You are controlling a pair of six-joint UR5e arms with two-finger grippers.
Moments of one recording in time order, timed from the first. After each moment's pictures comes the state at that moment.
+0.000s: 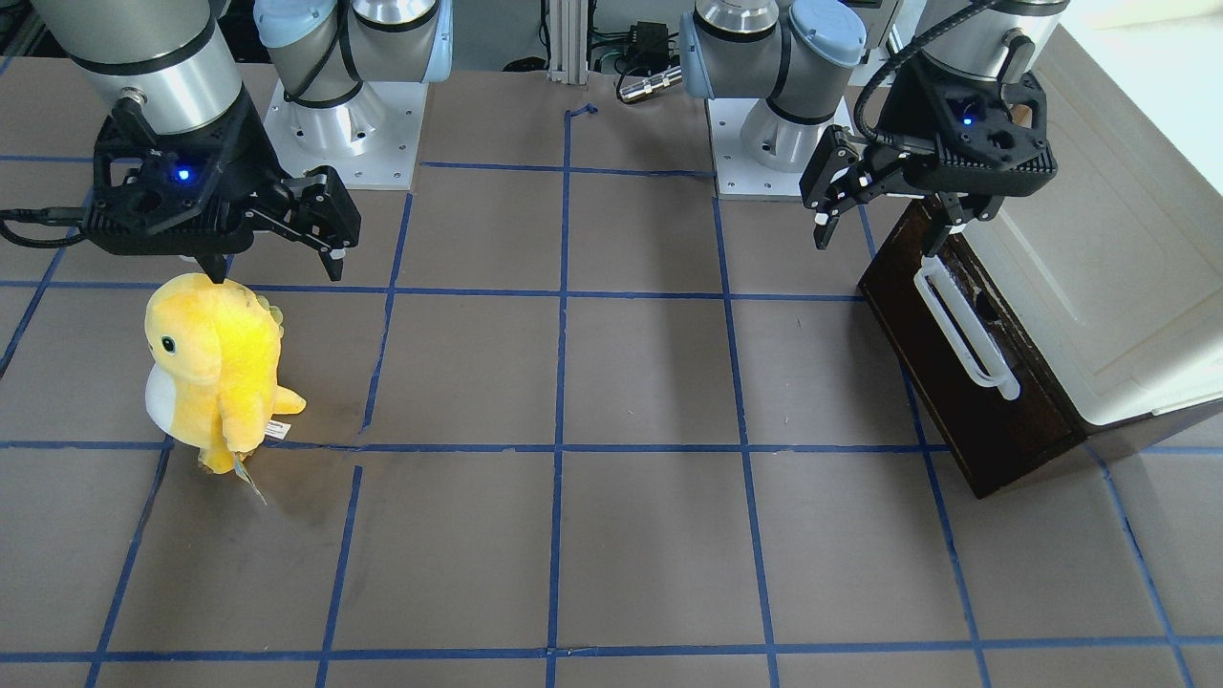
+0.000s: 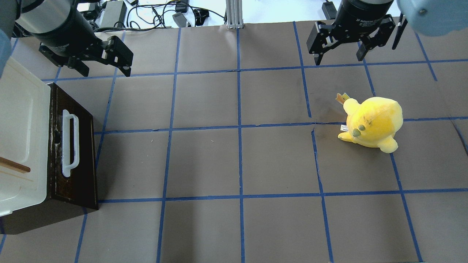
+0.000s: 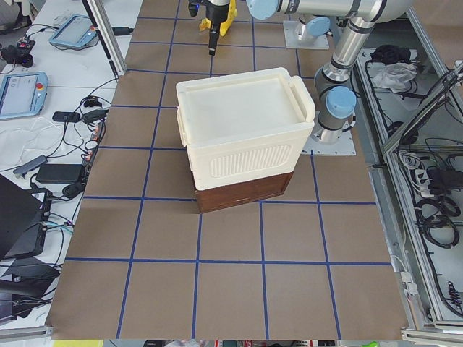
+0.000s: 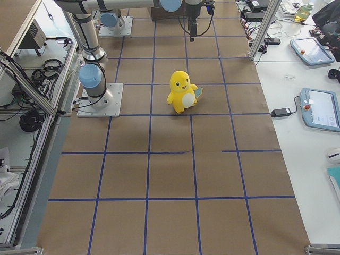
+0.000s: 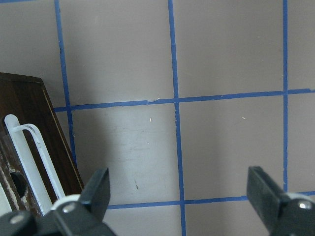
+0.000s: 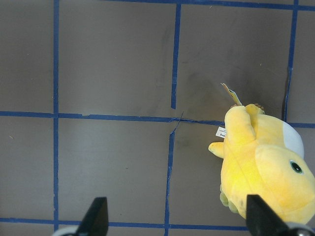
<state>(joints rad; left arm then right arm) -1.52 -1.53 -1.56 -1.49 1.56 0.11 1.60 -1.48 1.44 -1.57 -1.58 -0.02</state>
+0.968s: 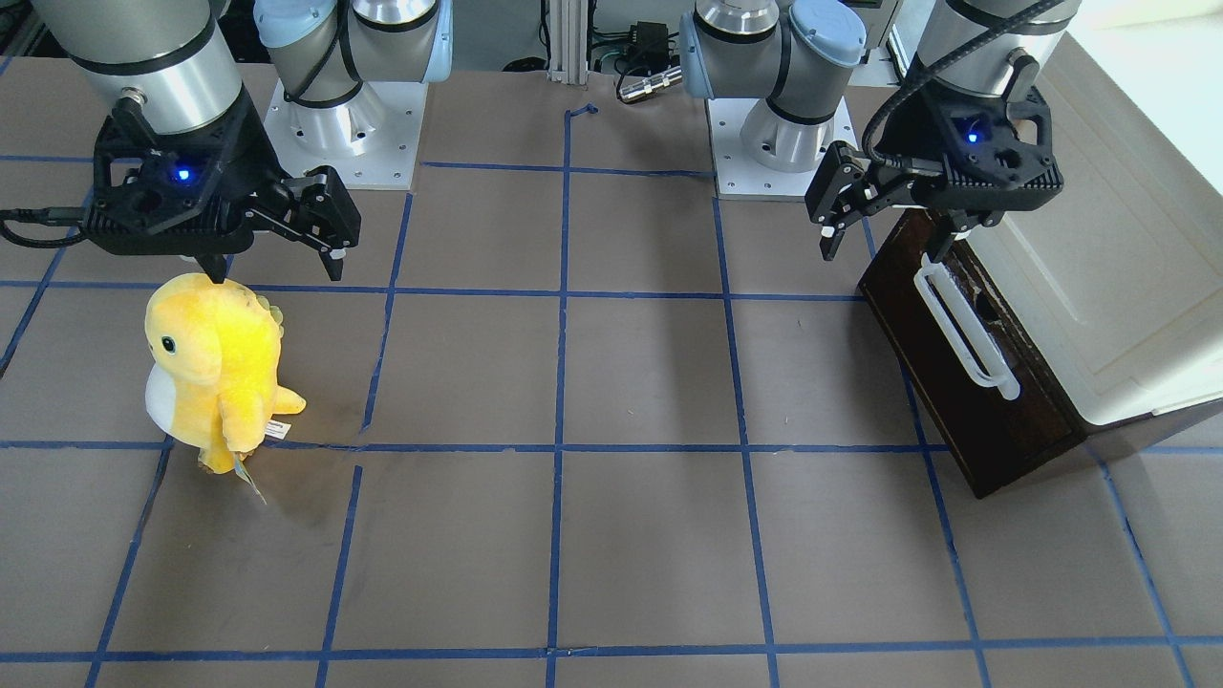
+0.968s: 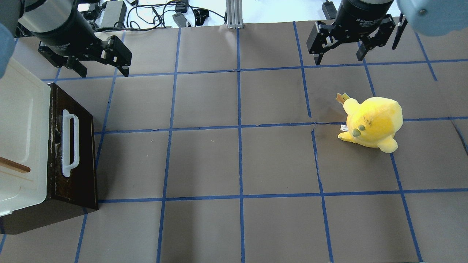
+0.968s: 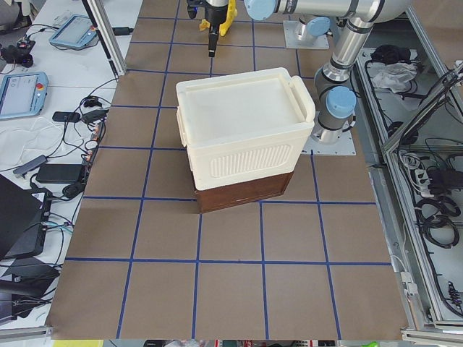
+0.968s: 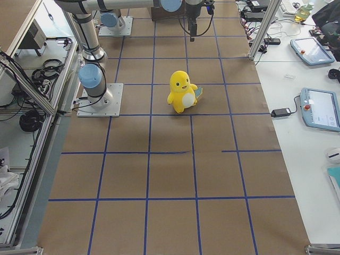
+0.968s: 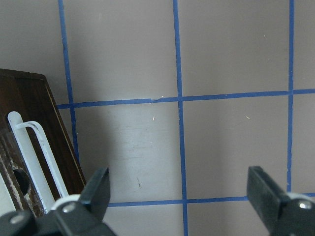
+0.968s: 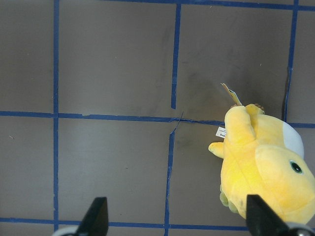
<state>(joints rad) -1.52 -1.55 -1.55 -1.50 1.59 0.04 1.60 -1.48 1.44 -1.57 -1.58 -0.02</state>
